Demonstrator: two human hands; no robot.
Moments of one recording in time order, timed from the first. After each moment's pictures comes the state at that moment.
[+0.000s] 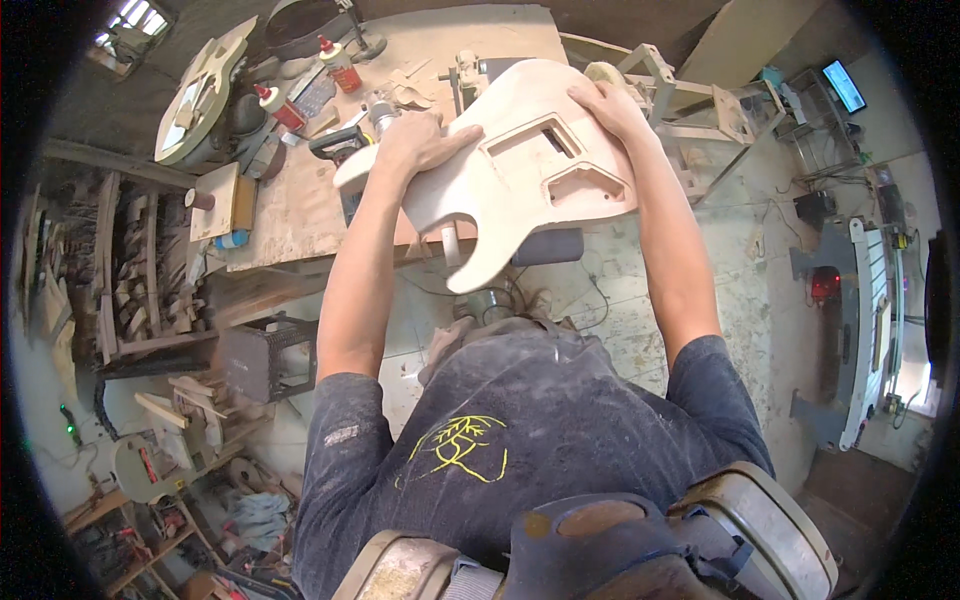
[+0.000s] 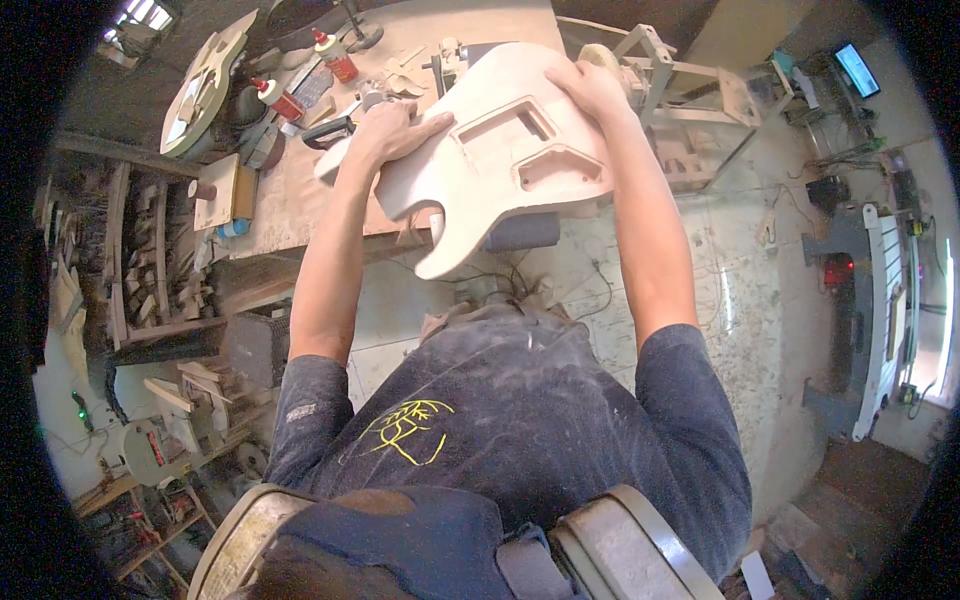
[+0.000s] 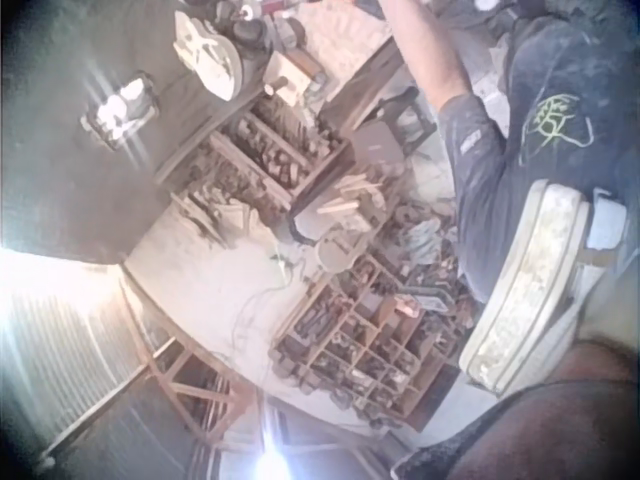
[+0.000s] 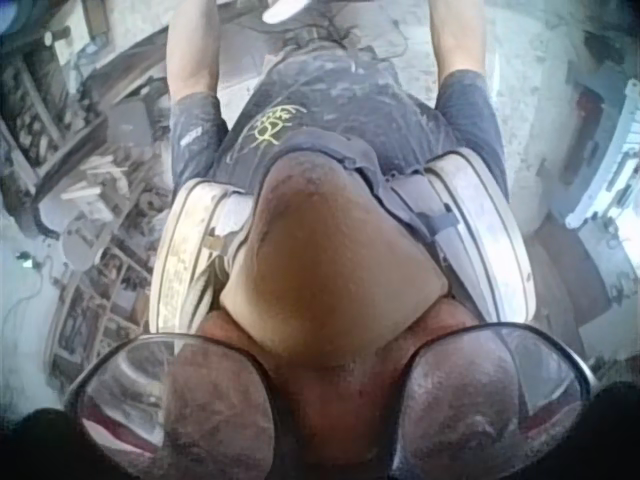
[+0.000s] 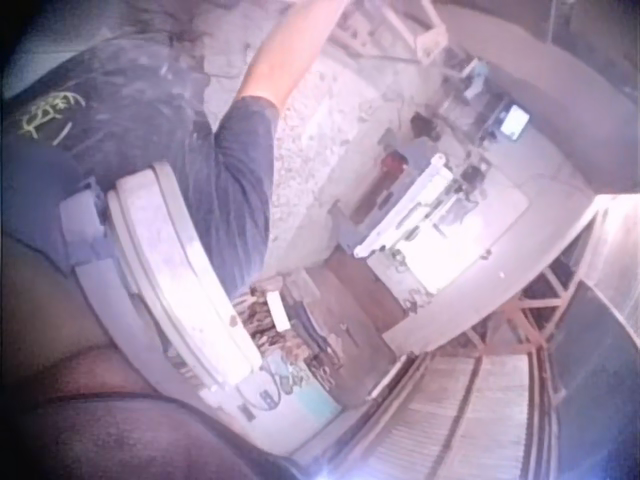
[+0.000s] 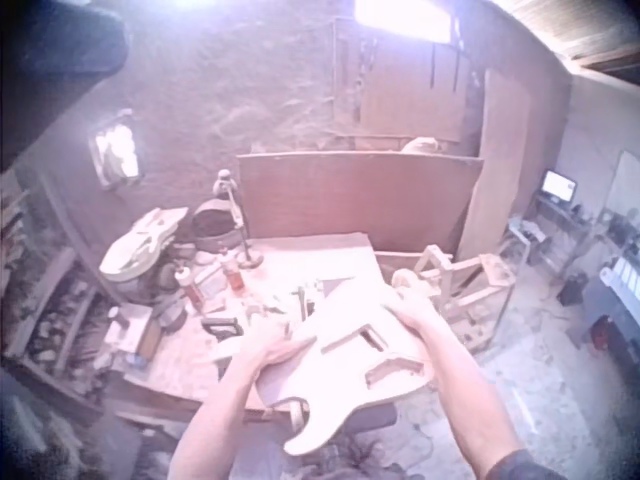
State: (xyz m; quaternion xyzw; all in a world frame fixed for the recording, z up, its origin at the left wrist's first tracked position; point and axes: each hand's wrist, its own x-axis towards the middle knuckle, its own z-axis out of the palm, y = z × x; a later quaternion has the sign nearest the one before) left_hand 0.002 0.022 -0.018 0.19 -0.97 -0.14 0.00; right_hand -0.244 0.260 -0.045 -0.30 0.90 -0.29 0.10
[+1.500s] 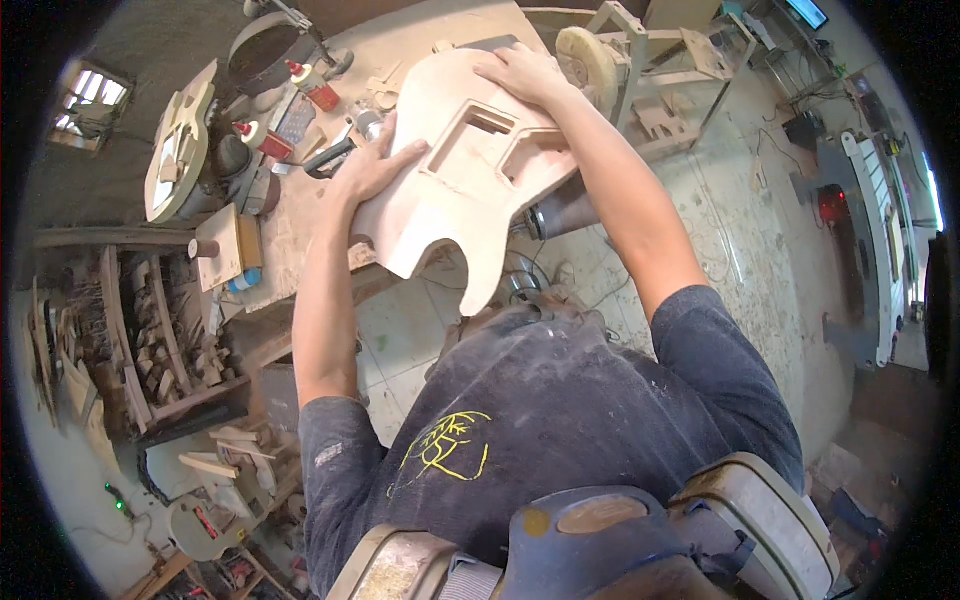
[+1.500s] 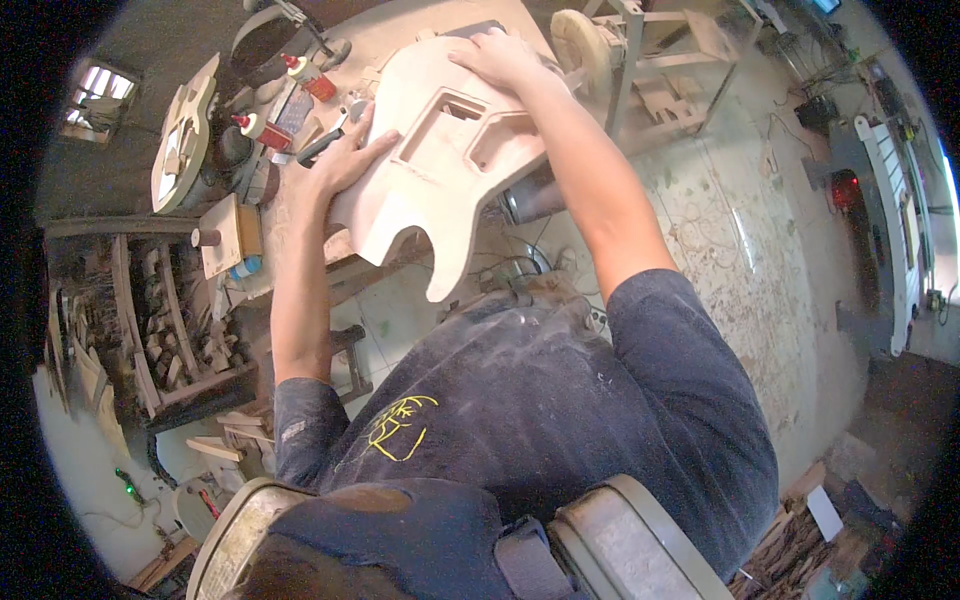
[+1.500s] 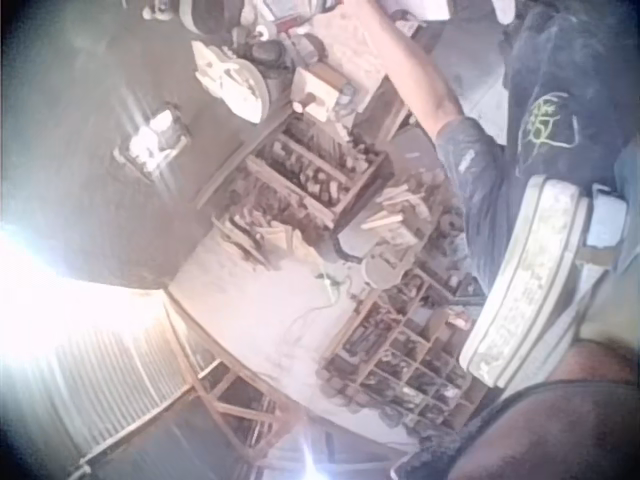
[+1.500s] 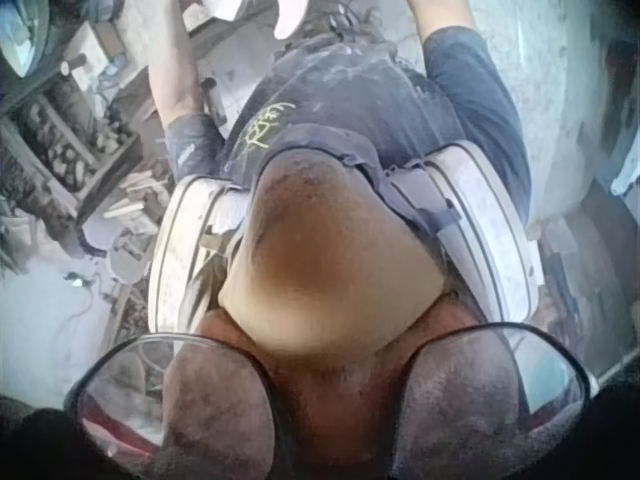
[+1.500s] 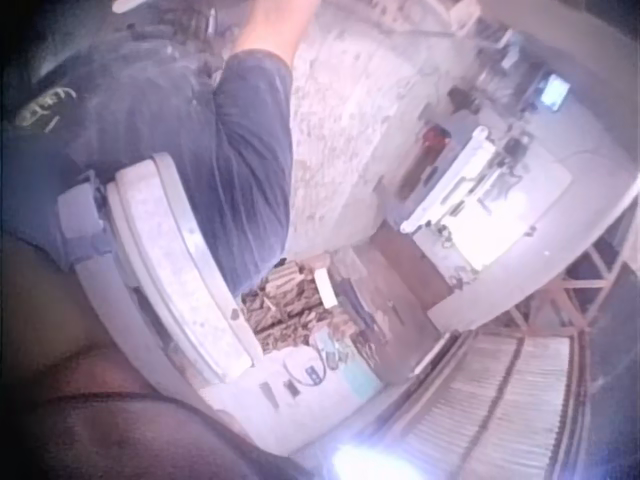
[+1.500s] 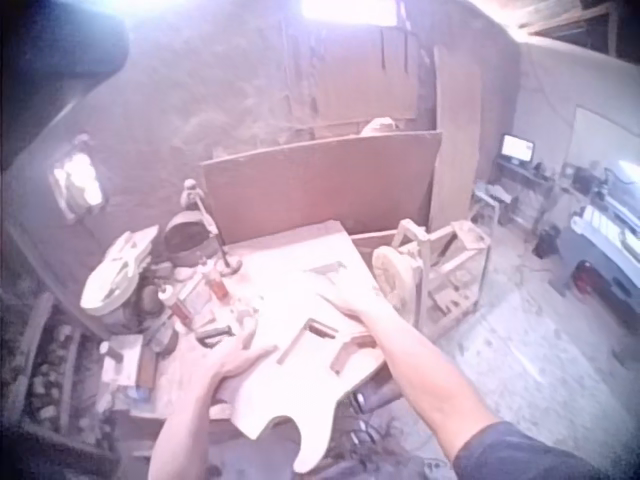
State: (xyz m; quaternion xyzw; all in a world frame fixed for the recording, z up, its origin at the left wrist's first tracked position) left_hand 0.051 -0.036 -0.024 0.18 -0.93 -0.28 -0.12; right_hand -0.173 0.171 -0.049 -0.35 0.92 -0.19 0.01
